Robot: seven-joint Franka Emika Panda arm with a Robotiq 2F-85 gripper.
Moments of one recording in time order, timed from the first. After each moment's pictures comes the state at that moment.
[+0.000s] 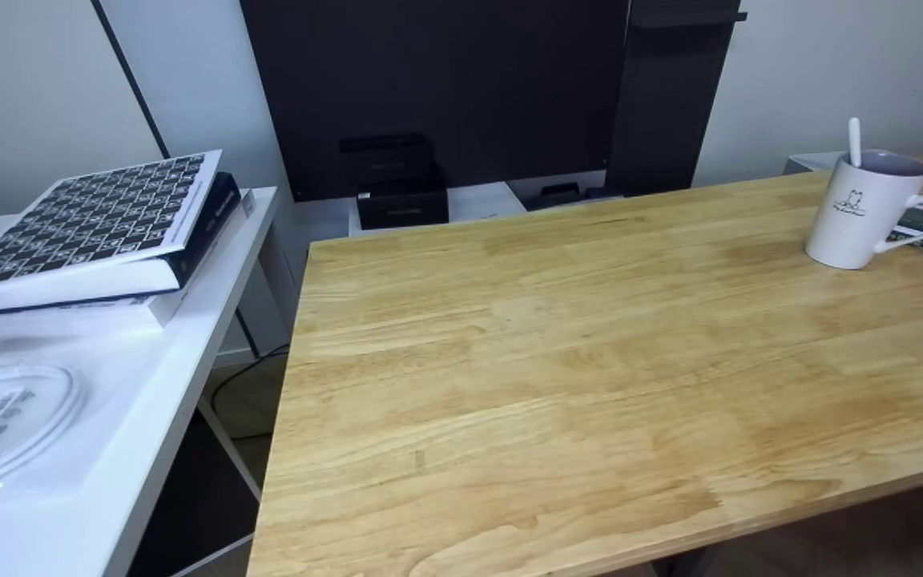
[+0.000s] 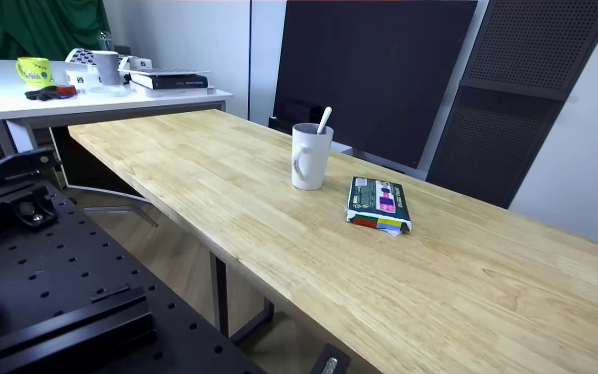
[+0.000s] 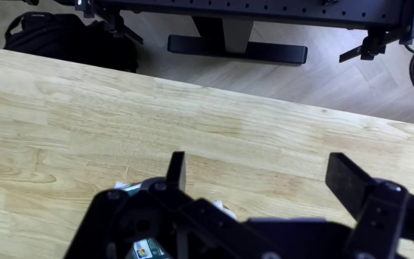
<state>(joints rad) 0.02 -0.42 0.04 -2.51 -0.08 1.88 0.01</state>
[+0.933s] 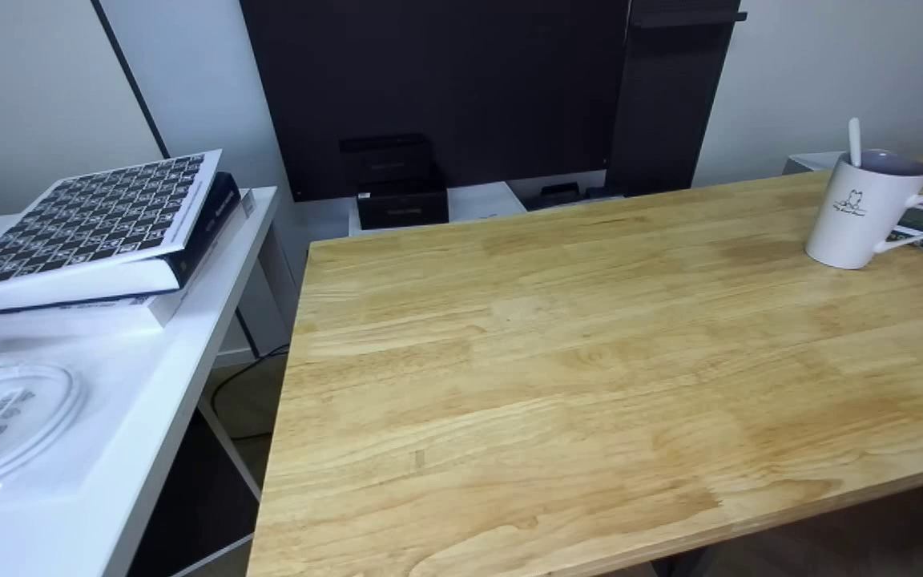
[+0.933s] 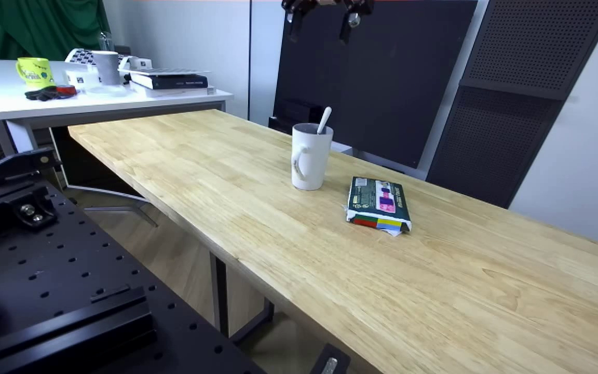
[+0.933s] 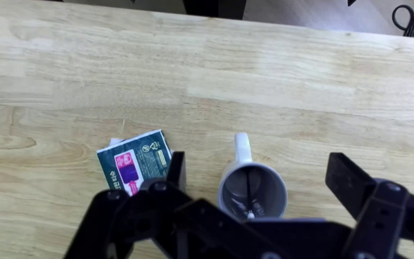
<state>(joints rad) -0.02 0.20 -0.02 -2.00 -0.06 1.88 -0.03</state>
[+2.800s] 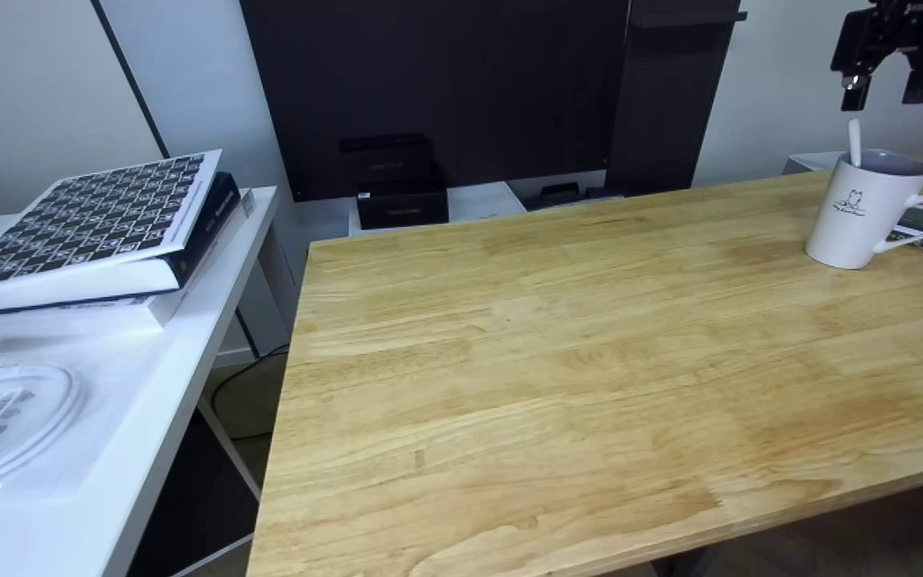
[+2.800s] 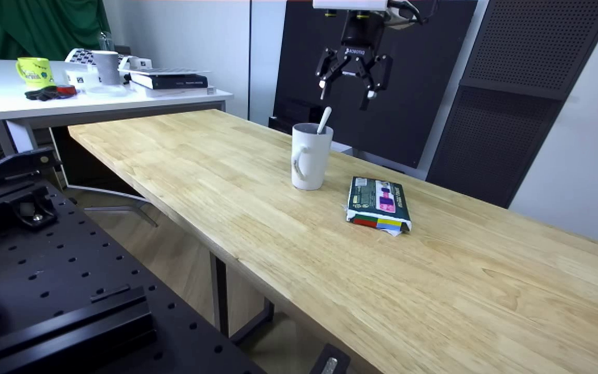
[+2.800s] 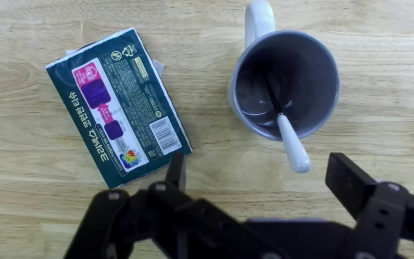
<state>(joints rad) -0.06 0.57 -0.02 -1.73 0.02 2.10 -0.03</state>
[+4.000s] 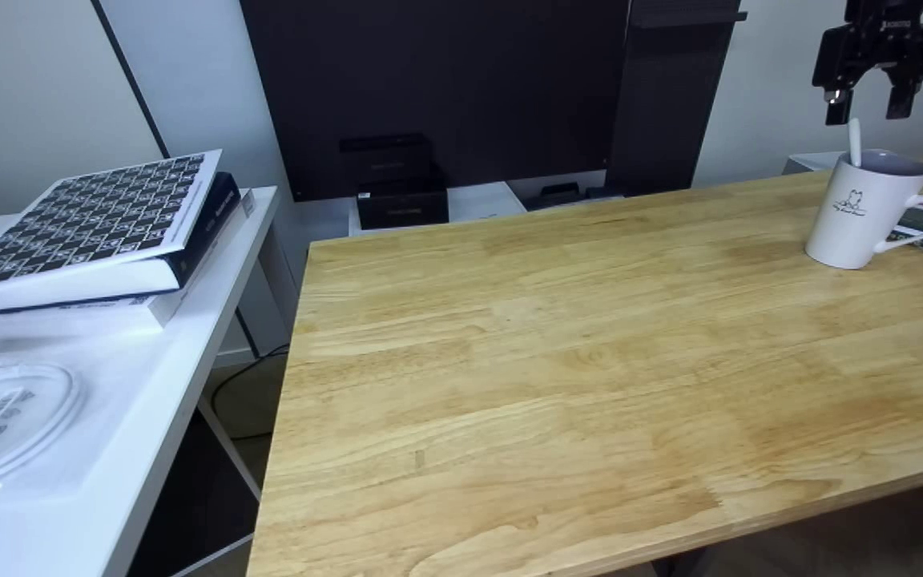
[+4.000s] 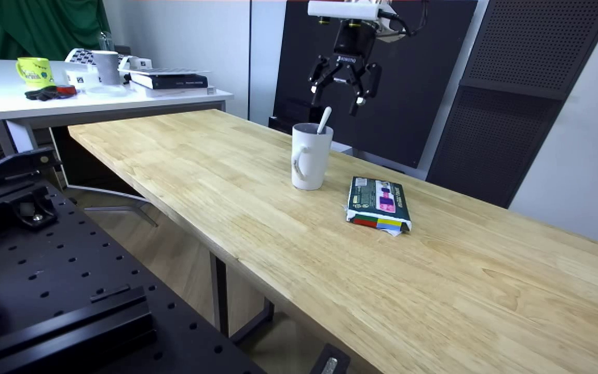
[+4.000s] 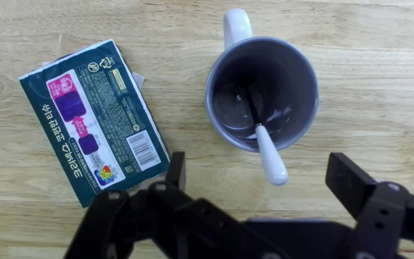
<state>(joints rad) -0.04 0.64 -0.02 -1.65 0.04 2.01 -0.02</state>
